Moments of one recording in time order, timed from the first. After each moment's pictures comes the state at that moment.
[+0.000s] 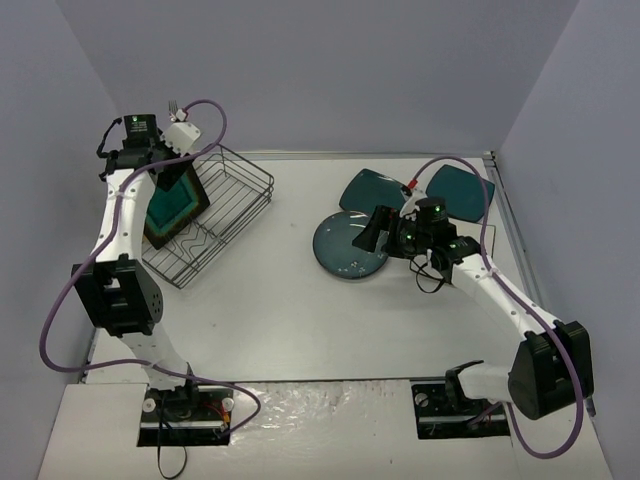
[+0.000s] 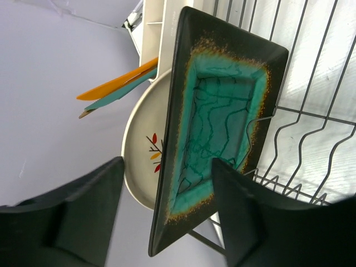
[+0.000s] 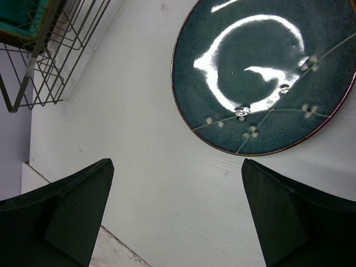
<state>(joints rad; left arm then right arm) 0.09 1.79 1.83 -0.75 -0.04 0.80 0.32 1.28 0.88 -0.24 -0.37 0.54</state>
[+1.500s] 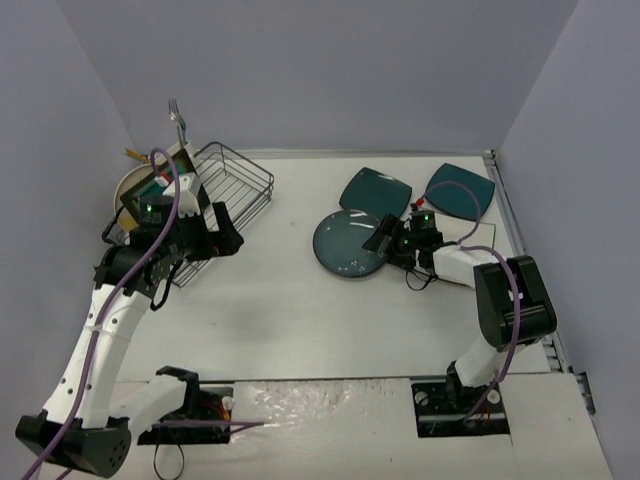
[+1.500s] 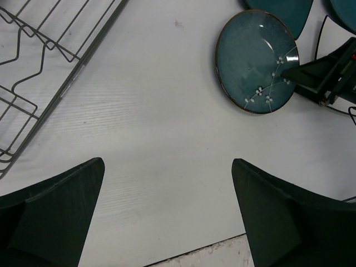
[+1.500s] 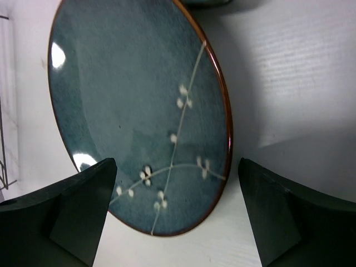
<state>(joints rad) -0.22 1.00 1.19 -0.83 0.16 -0.36 0.22 1.65 0.75 0.11 -0.25 0.71</state>
